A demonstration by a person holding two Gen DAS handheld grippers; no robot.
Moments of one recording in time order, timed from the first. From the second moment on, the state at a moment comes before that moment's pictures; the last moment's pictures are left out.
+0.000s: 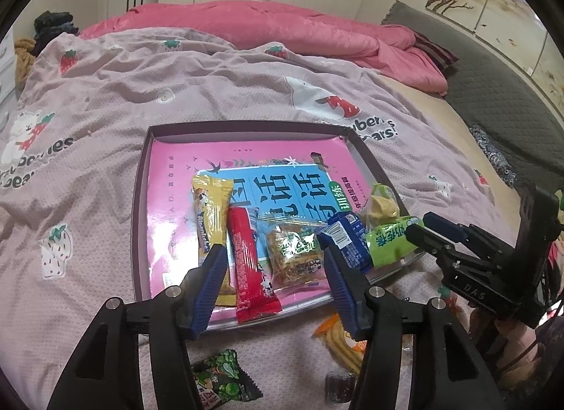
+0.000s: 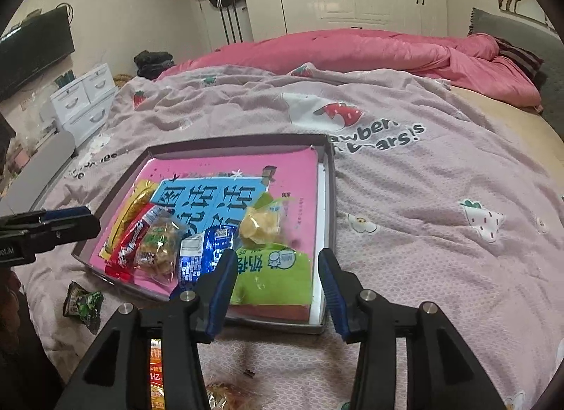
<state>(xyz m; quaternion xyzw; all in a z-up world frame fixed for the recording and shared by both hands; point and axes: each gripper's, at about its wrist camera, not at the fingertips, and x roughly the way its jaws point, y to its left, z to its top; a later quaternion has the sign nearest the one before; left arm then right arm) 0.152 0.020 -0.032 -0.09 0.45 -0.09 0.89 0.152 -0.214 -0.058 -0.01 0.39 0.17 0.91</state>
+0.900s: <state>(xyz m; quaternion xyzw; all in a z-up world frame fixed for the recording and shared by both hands) 0.113 0.009 -0.028 -0.07 0.47 -0.11 0.87 0.100 -0.212 -0.036 0.01 0.39 0.20 0.90</state>
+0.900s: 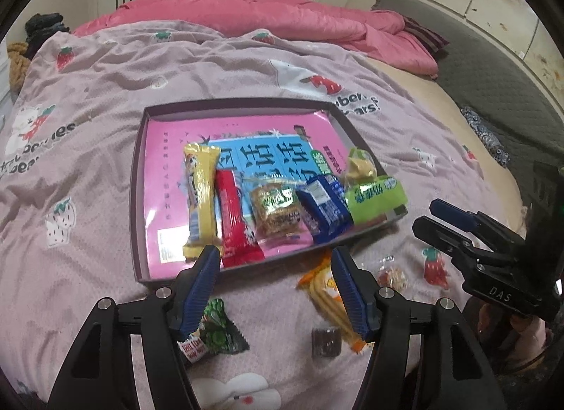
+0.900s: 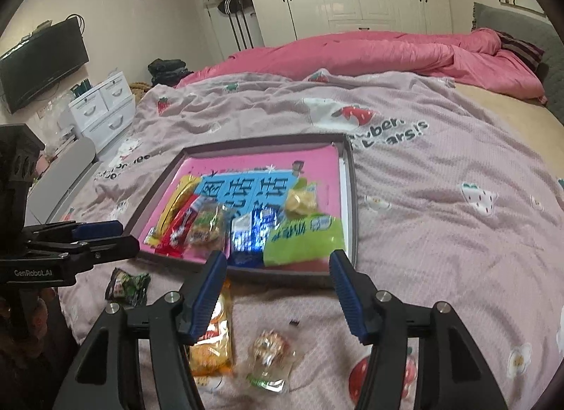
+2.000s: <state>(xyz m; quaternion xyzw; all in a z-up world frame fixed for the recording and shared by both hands) 0.073 -0.036 -0.084 -0.01 0.54 -0.14 0.83 0.075 -0.202 -0.060 -0.01 0.46 0.17 0.87</state>
